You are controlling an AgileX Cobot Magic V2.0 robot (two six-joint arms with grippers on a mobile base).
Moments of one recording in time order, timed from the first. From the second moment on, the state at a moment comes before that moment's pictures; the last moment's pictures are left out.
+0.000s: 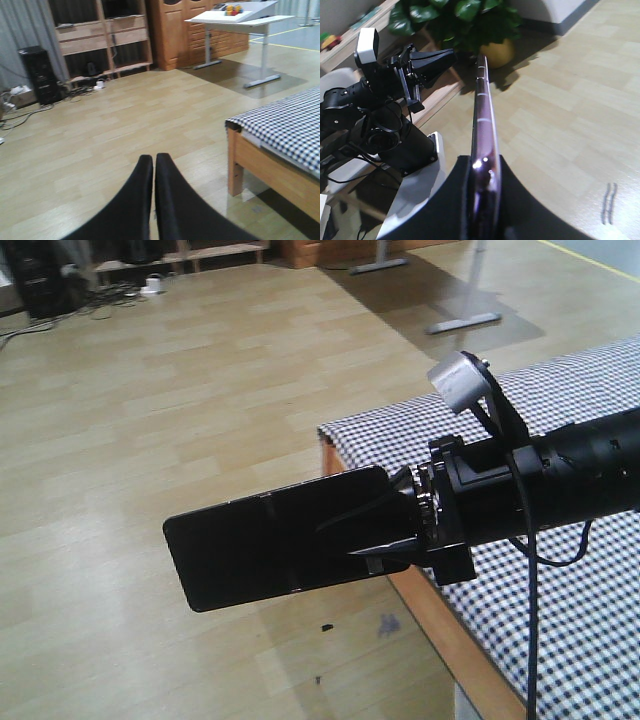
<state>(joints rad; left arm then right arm) -0.01 -0.02 0.03 0.06 0.19 0.04 0.26 1.39 -1.01 1.27 1.20 -1.22</state>
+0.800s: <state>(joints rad) -0.01 -0.02 0.03 0.06 0.19 0.04 0.26 1.39 -1.01 1.27 1.20 -1.22</state>
